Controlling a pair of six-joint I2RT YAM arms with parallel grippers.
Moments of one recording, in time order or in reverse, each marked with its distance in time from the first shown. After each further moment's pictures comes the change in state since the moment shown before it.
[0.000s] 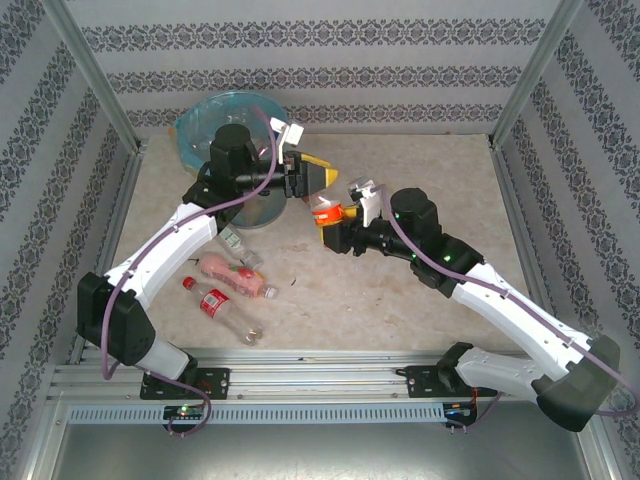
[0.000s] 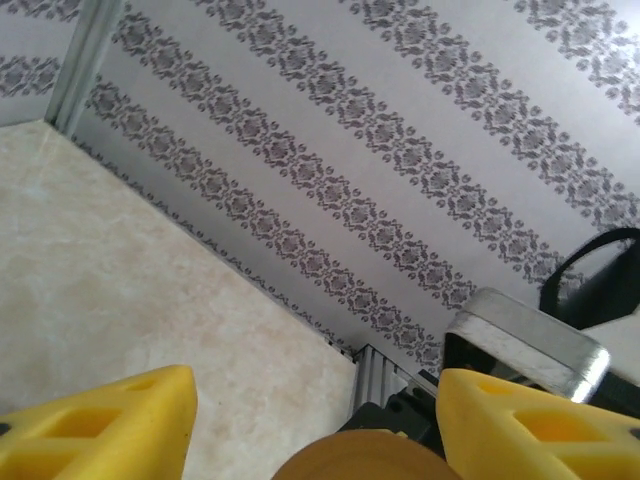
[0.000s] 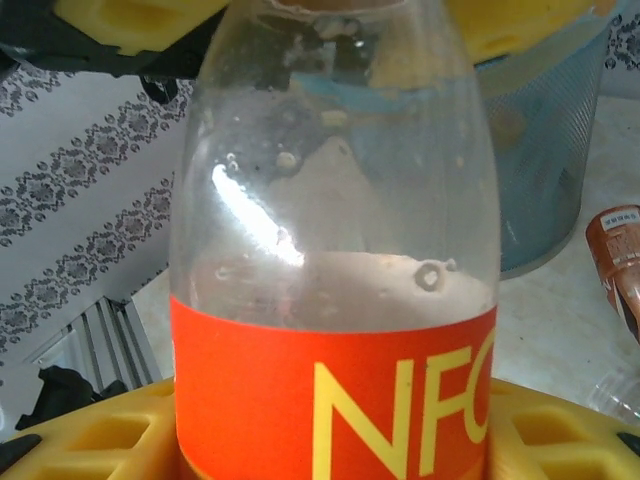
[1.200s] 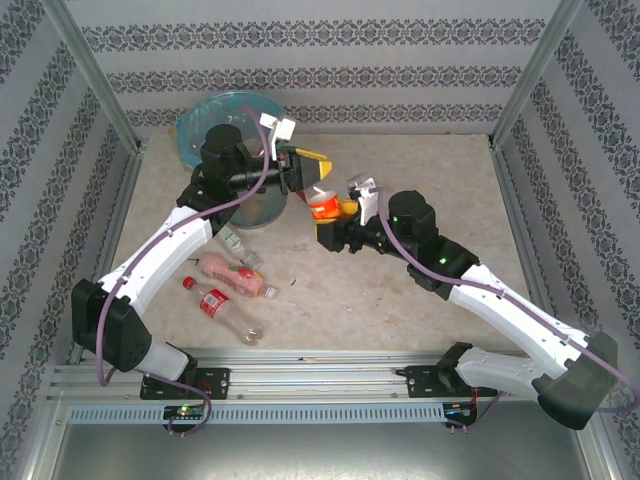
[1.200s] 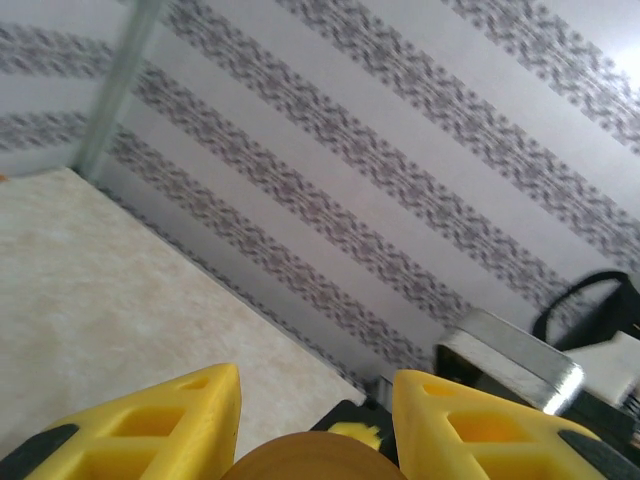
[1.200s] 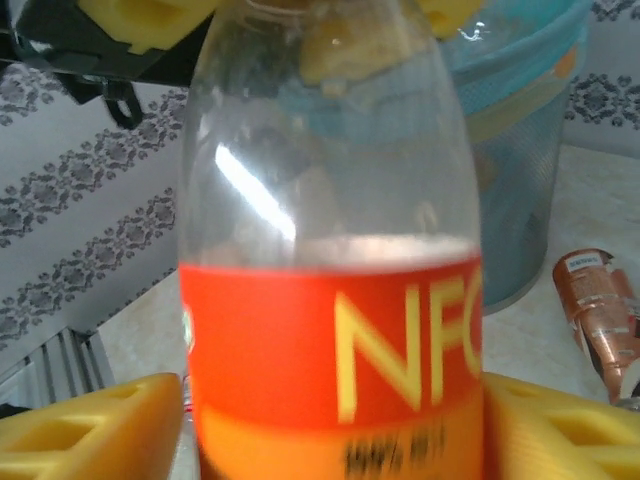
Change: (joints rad) left arm 0.025 -0.051 -0.021 0.048 -0.083 -0.014; right arm 0.026 0.005 -0.026 0.098 0.117 -0.024
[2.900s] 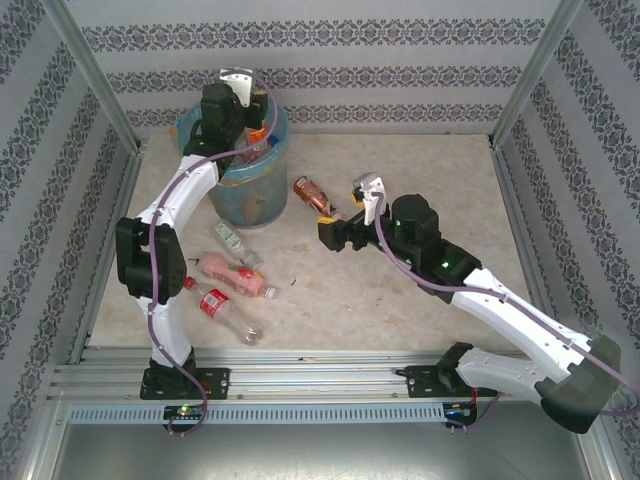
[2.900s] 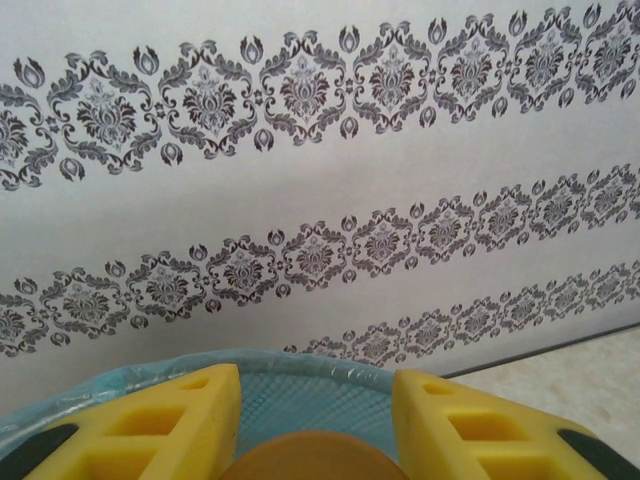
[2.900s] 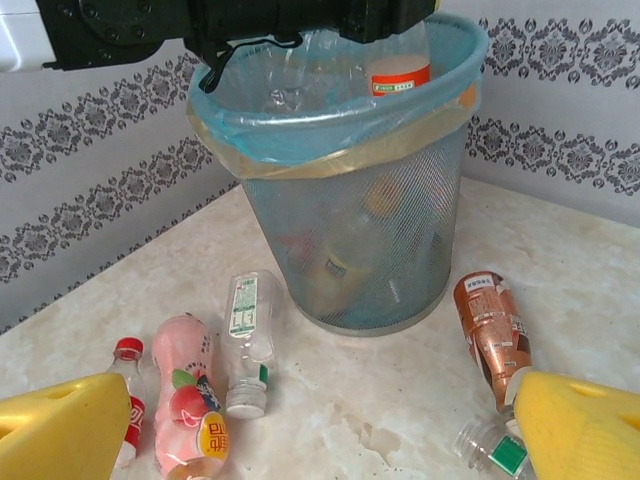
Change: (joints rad) left arm 0.224 0.475 0.416 -0.069 -0.824 0.605; right arm 0.004 -0.021 -0.028 0.014 0.138 -0.106
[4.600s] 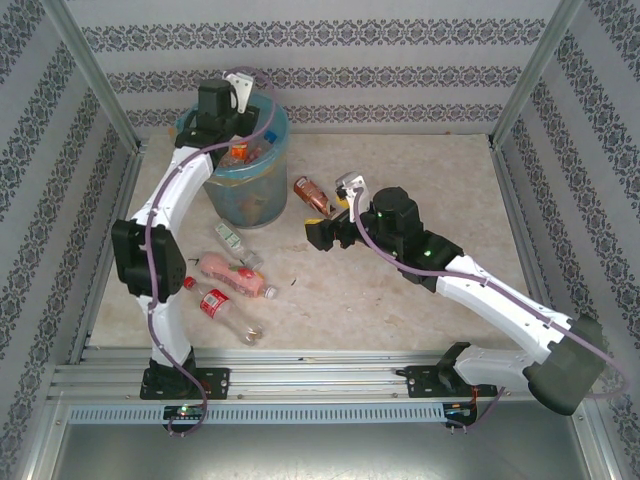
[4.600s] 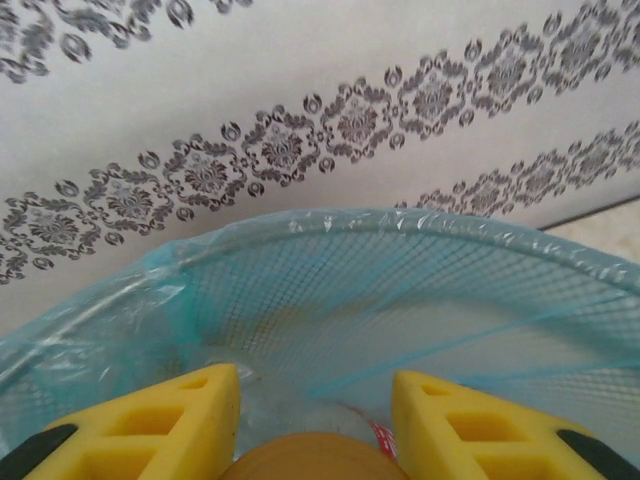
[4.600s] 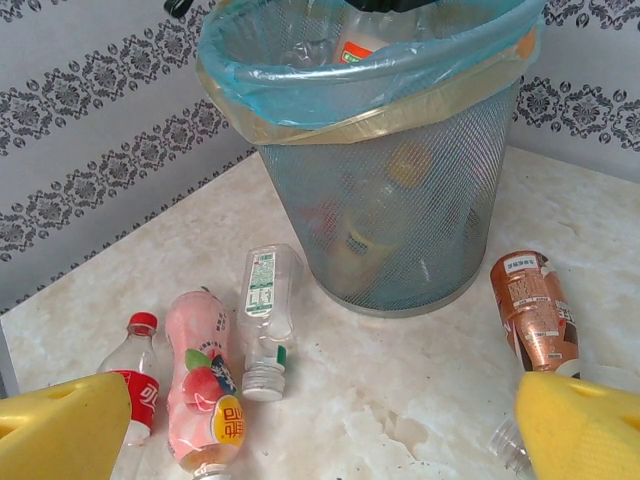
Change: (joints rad) left arm 0.021 0.044 0.185 -0.430 -0.047 0.148; right arm 0.009 0.119 0.050 0.001 -0.053 0.004
